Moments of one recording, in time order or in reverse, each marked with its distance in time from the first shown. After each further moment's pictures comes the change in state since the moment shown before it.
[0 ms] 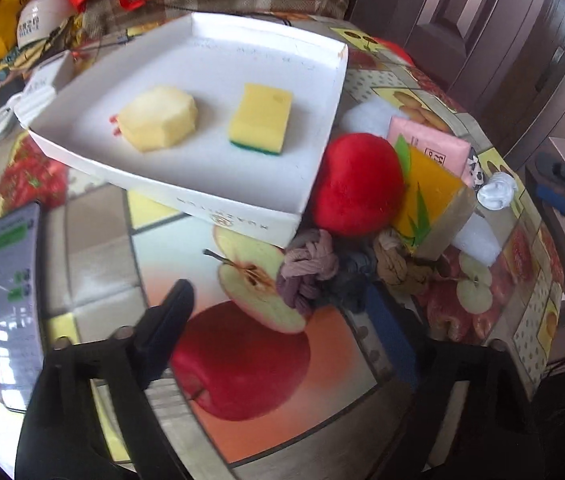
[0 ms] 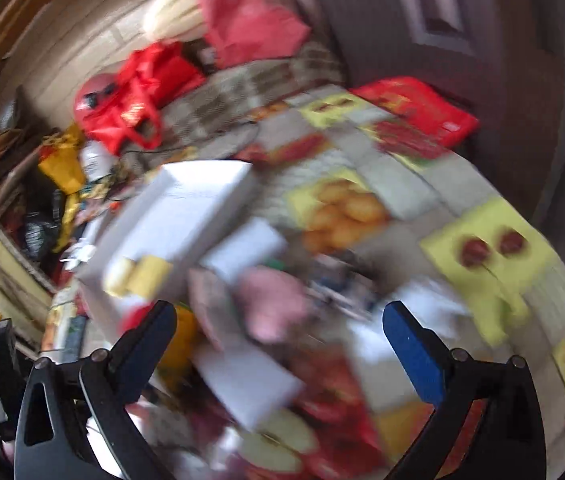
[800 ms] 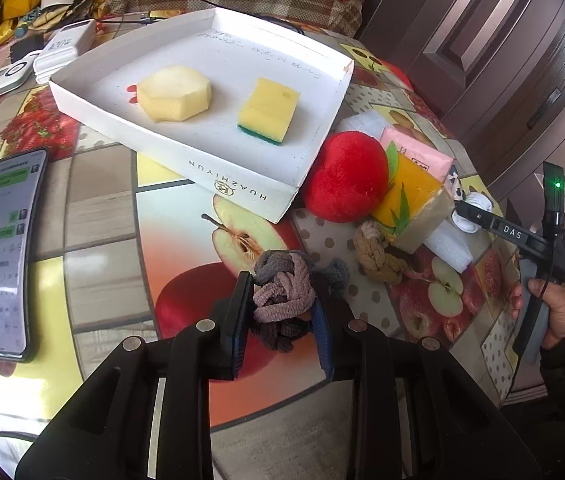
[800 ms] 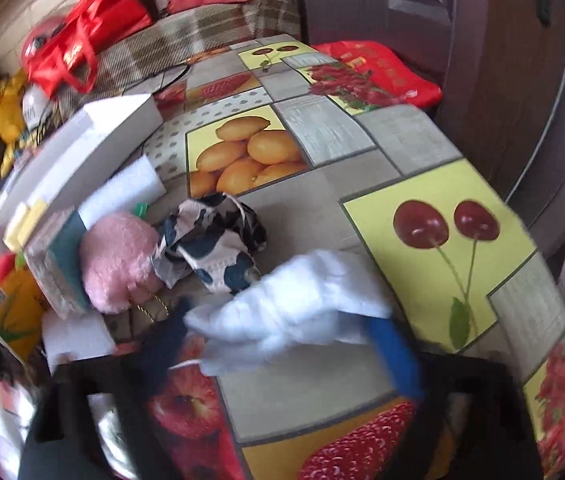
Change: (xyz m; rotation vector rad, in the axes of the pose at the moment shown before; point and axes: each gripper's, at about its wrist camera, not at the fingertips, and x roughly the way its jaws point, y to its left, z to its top) left arm -0.024 0.008 -0.025 -0.125 -0.056 -0.081; right arm 0.058 -0.043 -0.011 -0.150 0.118 -0.184
